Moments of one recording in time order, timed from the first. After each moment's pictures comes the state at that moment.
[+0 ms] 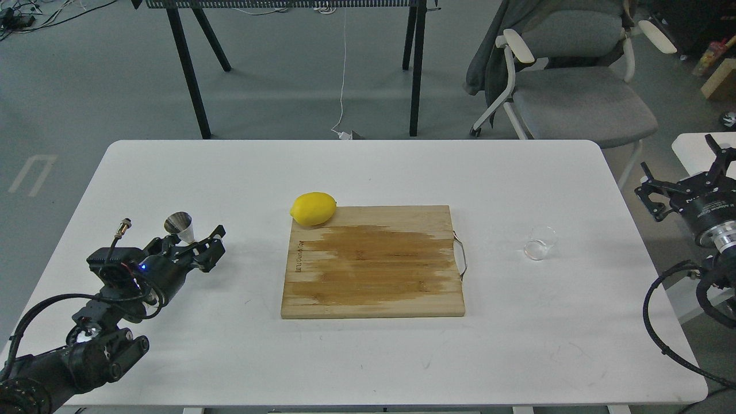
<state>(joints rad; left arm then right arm) -0.47 0.26 -0.57 -0.36 1.68 0.49 -0.49 0.37 -0.53 1.16 0.71 0.21 0.49 0.08</state>
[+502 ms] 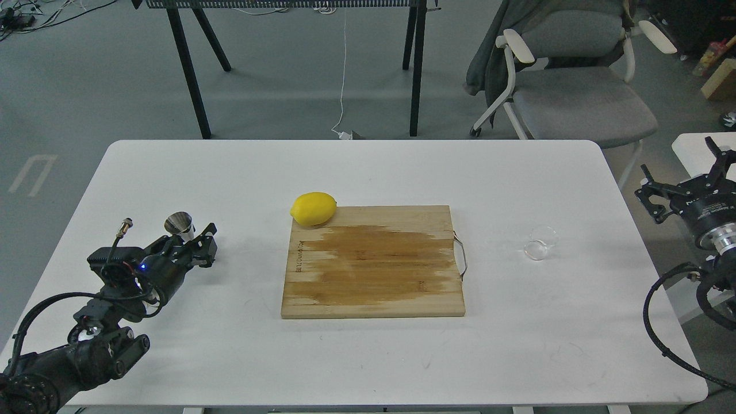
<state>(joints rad) -0.48 0.24 -0.57 -0.31 1.68 0.49 -0.49 0.37 -0.53 1.16 0.71 0.21 0.49 0.08</state>
